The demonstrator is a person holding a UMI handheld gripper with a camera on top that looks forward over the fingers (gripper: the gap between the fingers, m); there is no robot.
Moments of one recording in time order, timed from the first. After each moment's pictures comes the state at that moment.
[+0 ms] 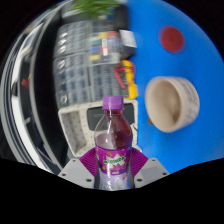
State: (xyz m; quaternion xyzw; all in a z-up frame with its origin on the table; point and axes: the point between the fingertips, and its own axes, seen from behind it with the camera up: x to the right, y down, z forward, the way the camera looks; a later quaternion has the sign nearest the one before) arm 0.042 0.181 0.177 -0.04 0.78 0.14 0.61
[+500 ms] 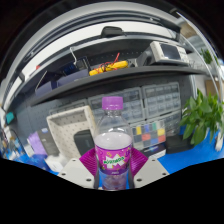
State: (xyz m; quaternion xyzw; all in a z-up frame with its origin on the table) arm 0.050 0.009 0.252 -0.49 0.60 -0.38 0.50
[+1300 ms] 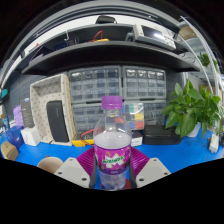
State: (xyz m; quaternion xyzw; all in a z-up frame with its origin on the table) arm 0.045 -0.095 0.116 -0.52 0.59 -0.44 0.44
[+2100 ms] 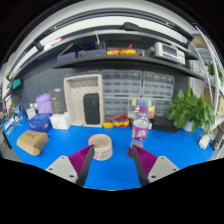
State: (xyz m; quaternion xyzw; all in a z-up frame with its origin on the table) arm -0.137 0.014 0.170 -0.60 0.58 -0.38 0.40
